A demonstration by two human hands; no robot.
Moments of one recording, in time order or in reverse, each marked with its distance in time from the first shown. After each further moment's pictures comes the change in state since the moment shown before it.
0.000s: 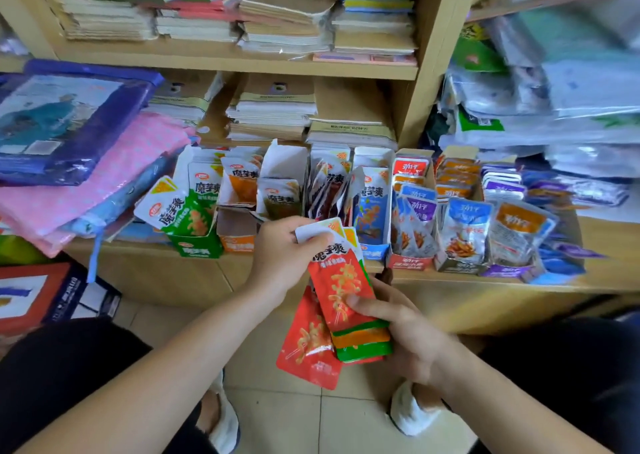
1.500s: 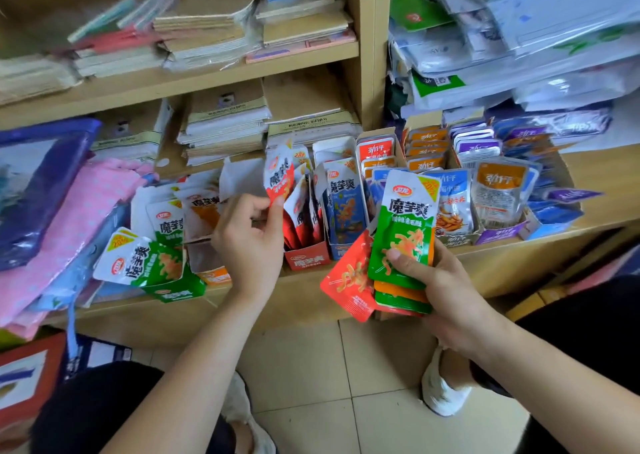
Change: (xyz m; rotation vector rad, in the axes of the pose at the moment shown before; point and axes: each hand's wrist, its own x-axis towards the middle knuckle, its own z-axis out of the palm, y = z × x) left_hand 0.050 0.002 0.013 0.369 0.454 0.608; right_hand 0.009 -0.015 -0.055 0.198 0.364 -0.428
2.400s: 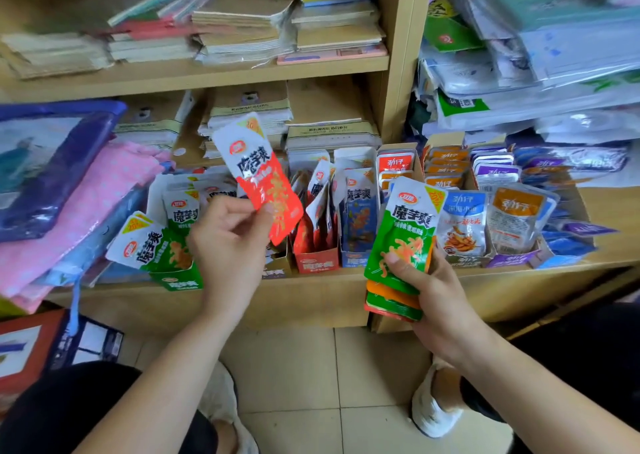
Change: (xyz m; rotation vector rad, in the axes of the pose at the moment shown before) left_hand 0.005 0.004 -0.047 -0.319 -0.036 -0.317; right_hand 0.002 -0.004 0.026 0.013 -0.040 -0.011
